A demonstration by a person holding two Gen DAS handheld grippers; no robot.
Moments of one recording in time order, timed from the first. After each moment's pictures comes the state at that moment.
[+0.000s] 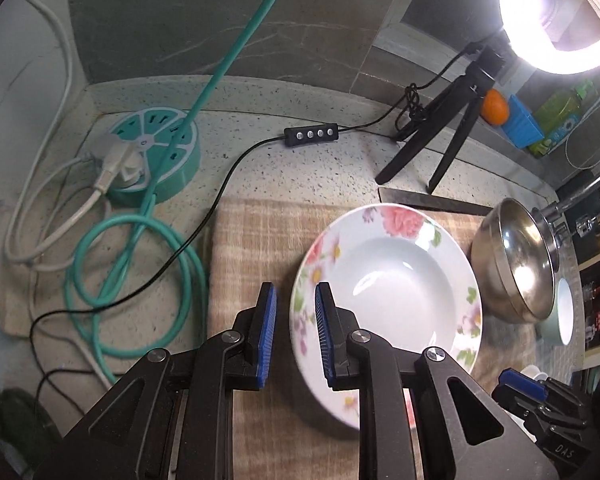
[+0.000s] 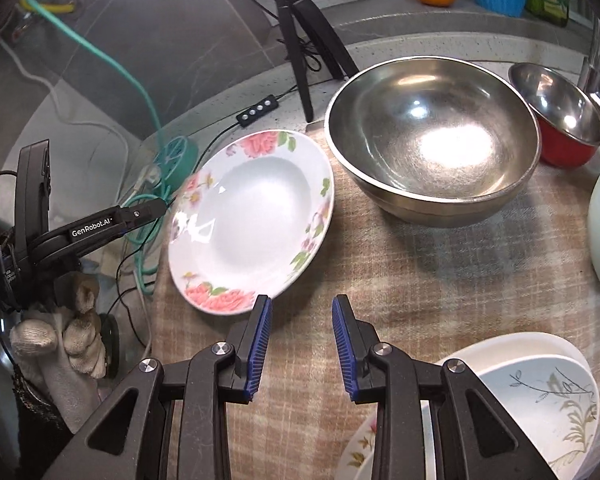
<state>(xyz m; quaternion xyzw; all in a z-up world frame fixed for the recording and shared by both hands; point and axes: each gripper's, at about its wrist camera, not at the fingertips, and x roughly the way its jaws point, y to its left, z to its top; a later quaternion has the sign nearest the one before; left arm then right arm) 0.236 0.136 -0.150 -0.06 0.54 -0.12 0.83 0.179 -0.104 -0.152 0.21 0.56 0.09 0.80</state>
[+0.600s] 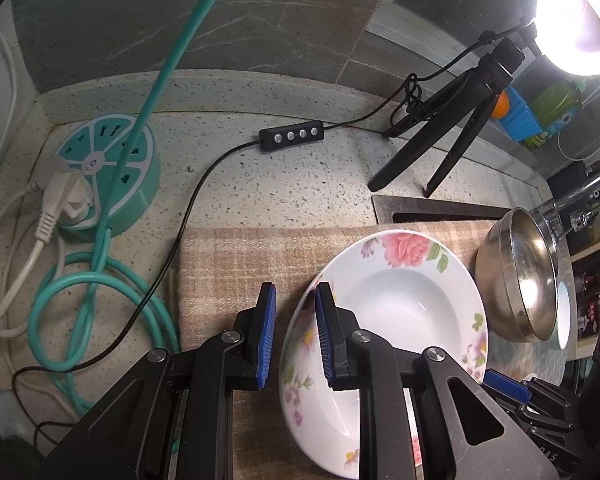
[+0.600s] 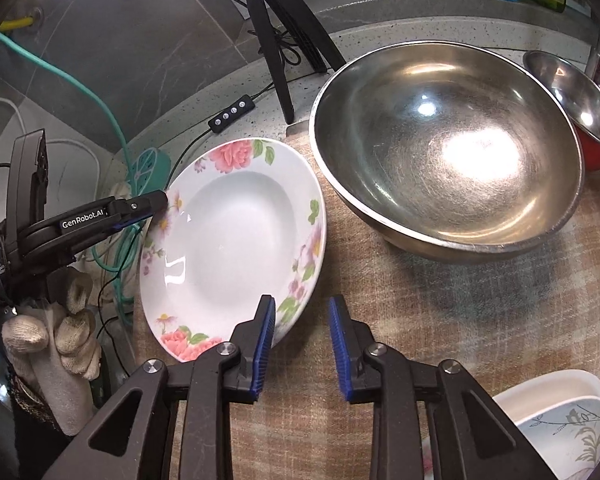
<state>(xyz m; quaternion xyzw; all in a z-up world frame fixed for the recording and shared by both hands) 0.269 0.112 -0.166 -0.06 0.56 -0.15 0.81 0.212 -0.097 -0.173 0.22 0.57 0.05 0.79</state>
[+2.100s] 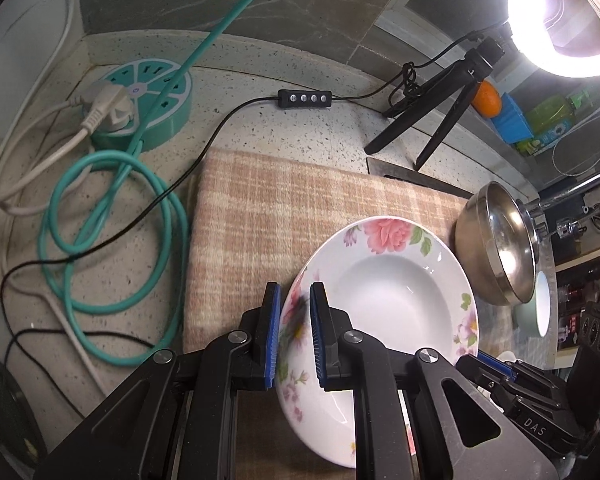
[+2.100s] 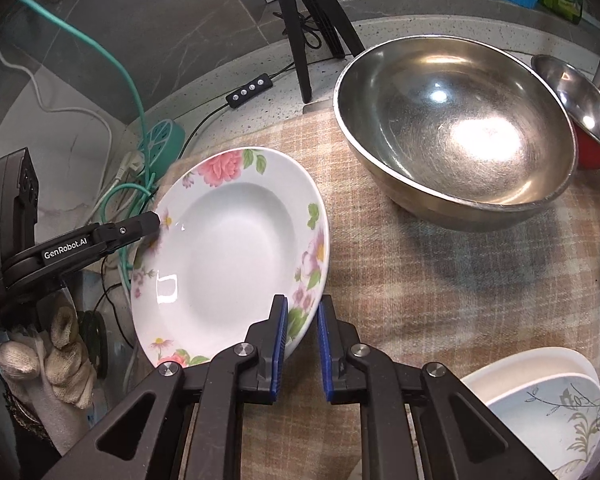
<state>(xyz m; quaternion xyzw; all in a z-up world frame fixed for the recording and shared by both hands) 0.215 0.139 -0.154 -0.11 0.59 -0.14 0.79 0.188 -0.088 -0.160 0.19 0.59 0.07 0.78</state>
